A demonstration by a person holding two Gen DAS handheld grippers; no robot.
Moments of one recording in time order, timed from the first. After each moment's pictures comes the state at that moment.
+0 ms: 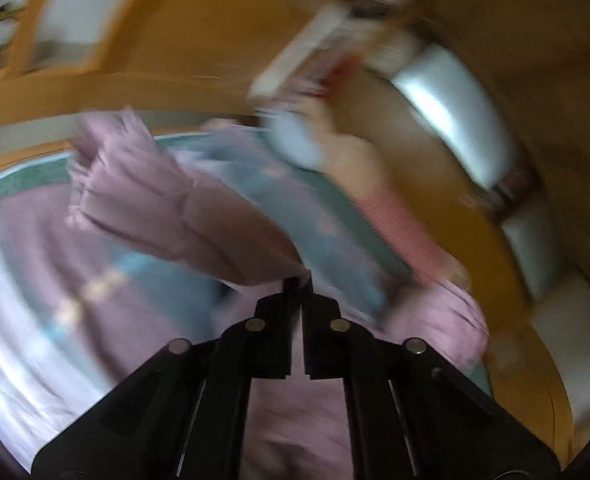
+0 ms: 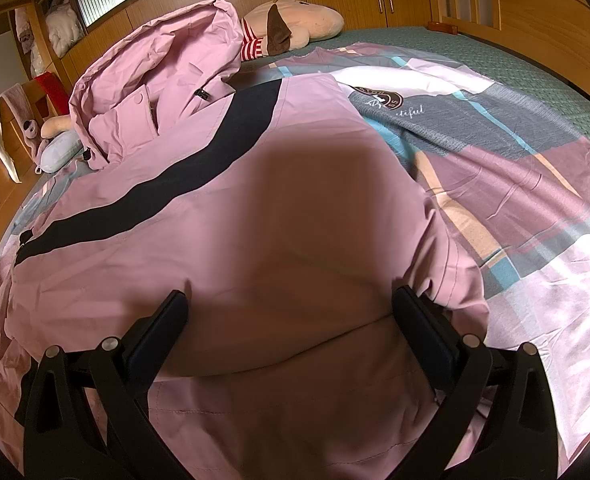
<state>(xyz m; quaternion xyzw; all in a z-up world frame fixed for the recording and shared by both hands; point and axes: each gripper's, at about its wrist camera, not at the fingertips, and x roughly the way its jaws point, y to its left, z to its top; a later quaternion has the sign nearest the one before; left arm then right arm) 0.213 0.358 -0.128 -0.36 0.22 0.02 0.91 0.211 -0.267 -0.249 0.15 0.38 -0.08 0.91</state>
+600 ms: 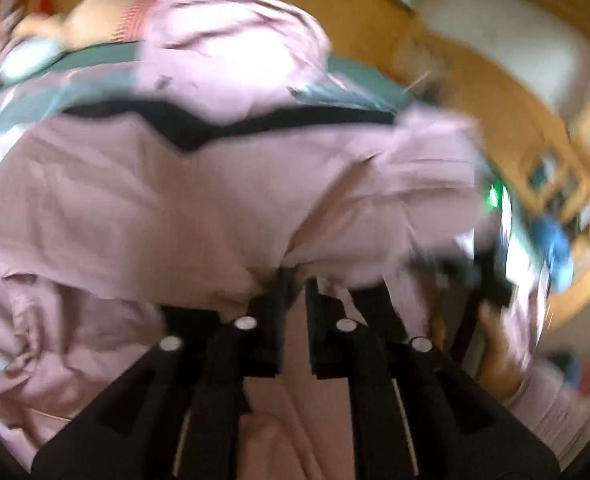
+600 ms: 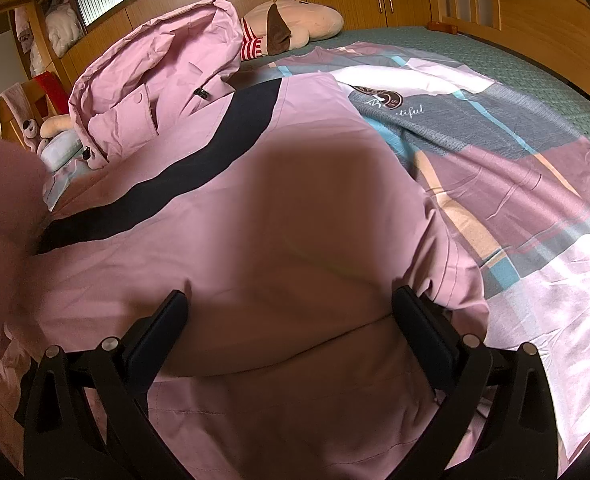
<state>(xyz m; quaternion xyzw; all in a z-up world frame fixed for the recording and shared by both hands) 0.205 0.013 -0.202 -0.02 0.43 -0.27 0.86 0.211 -0.267 -0.249 0.15 0.38 -0.08 0.91</state>
